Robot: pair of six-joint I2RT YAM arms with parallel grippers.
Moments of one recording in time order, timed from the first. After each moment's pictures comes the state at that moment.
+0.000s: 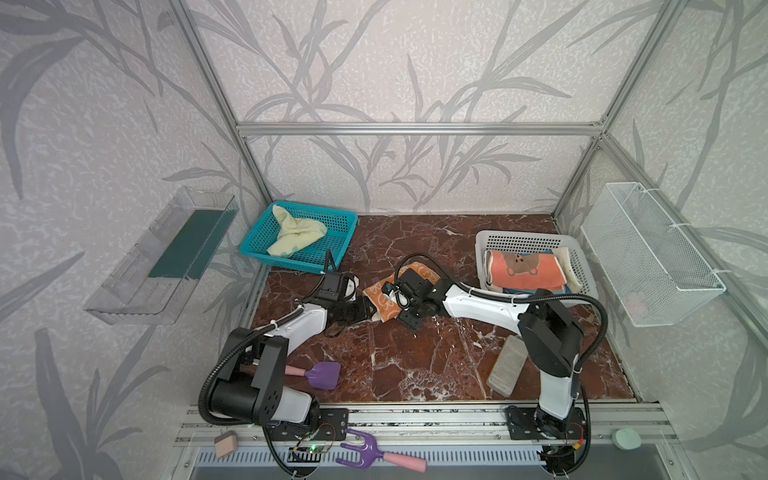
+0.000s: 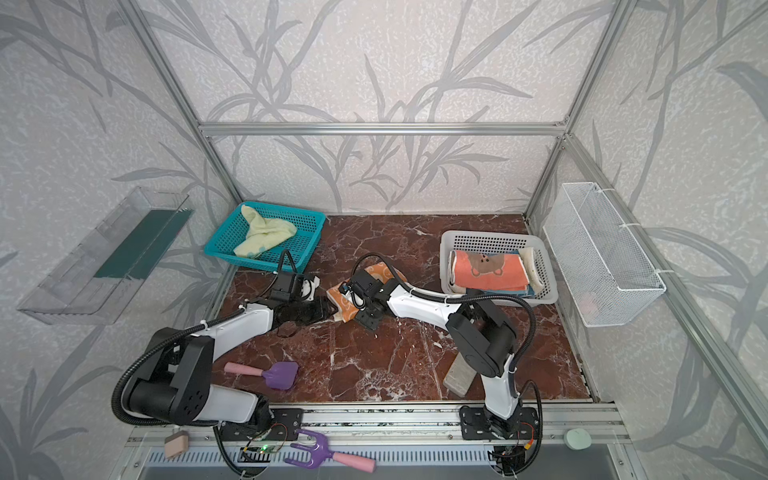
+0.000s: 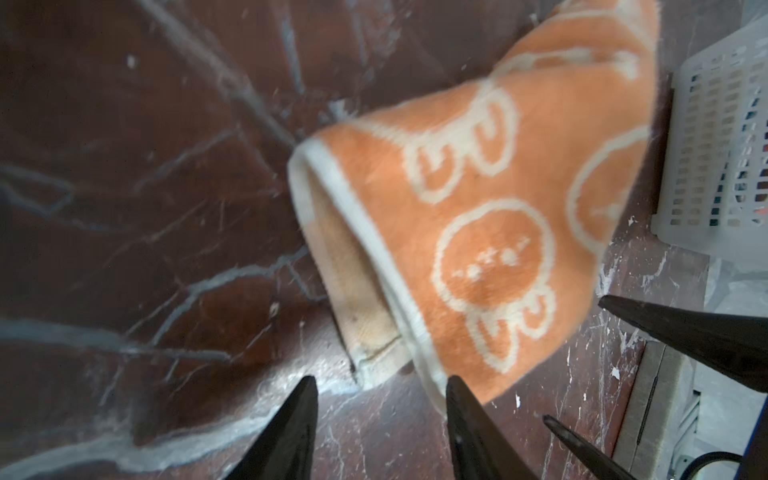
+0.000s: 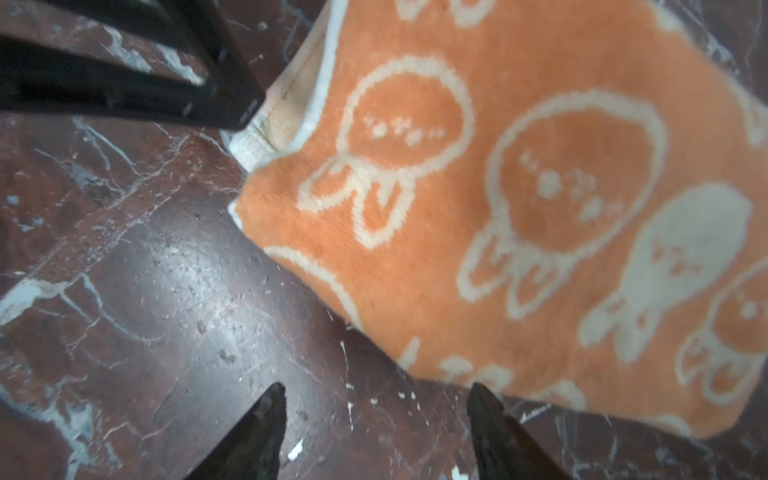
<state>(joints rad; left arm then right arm) -0.21 1.43 0.62 -0.20 0.39 -0.53 0.92 1.96 1.39 -0.54 0.08 -0.17</state>
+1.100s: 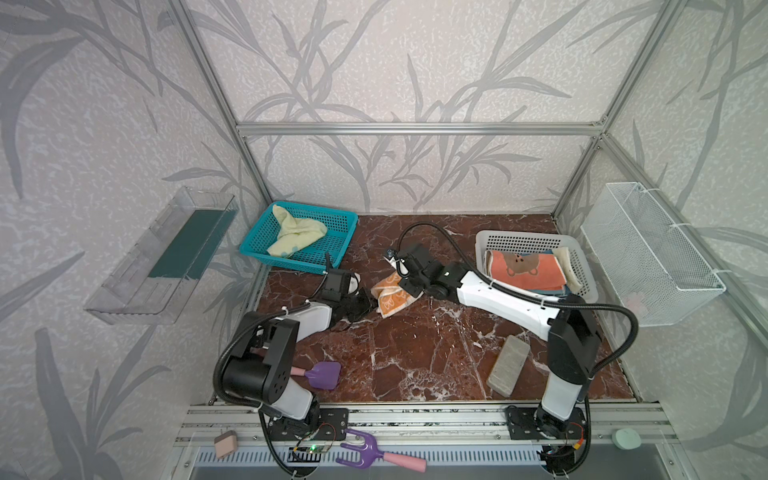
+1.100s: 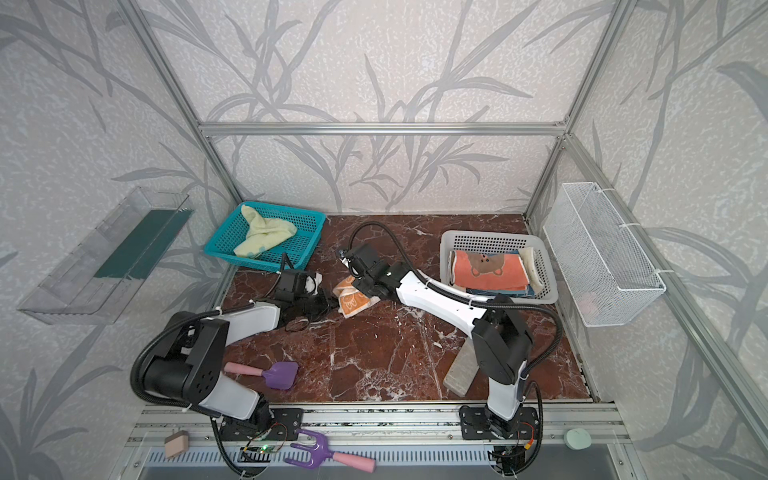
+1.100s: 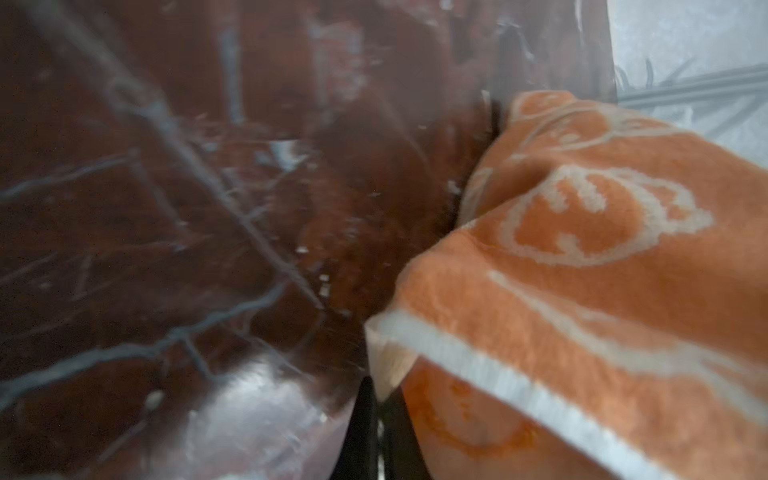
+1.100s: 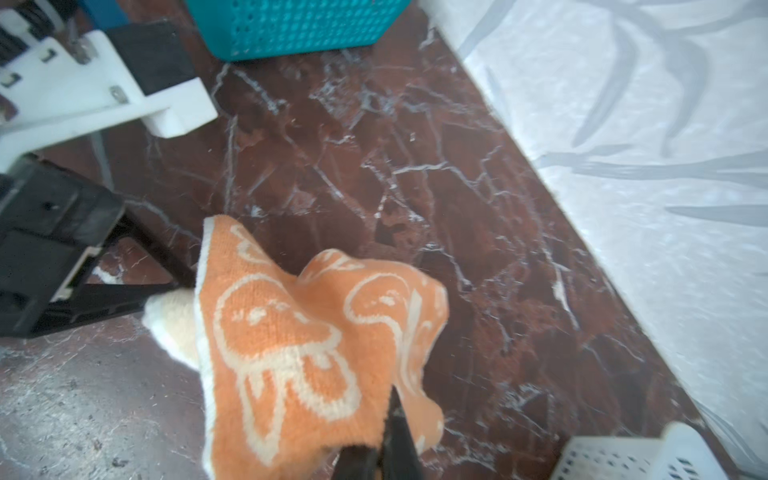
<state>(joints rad) -0.24 1.49 0.71 -0.06 0.52 -0.74 0.86 1.78 1.53 -0.53 0.33 -0.20</state>
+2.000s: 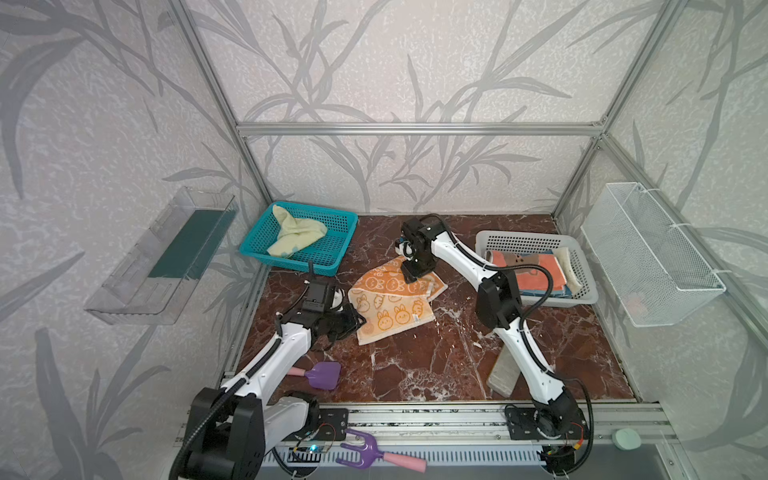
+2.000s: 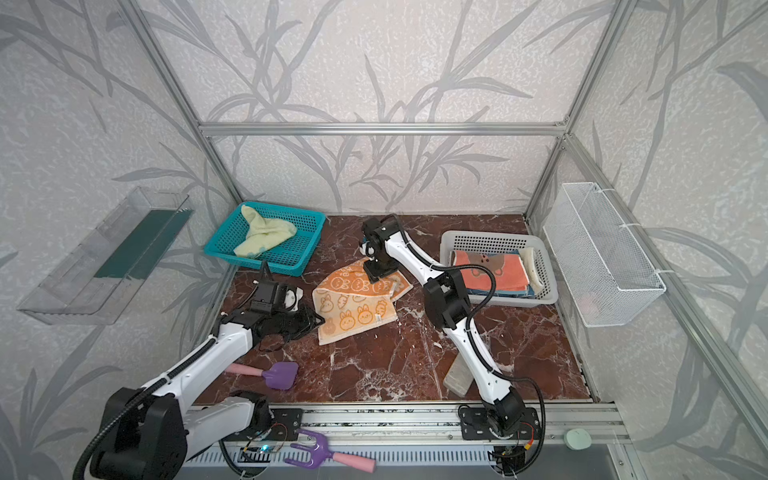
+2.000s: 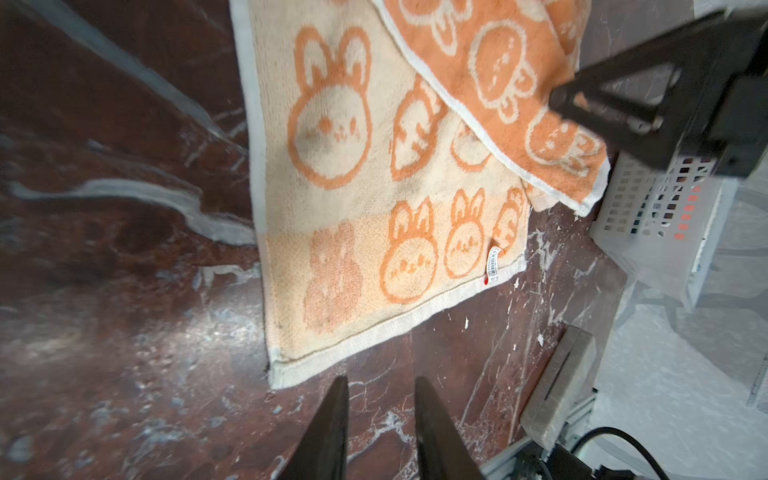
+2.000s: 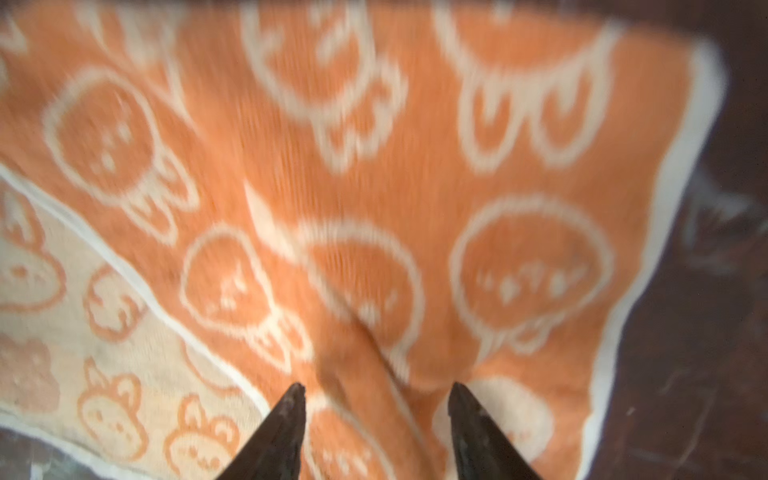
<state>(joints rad) -0.18 1.11 0.63 -0.54 0.40 -0.65 0.62 2.48 2.31 -1.22 -0.17 0.01</state>
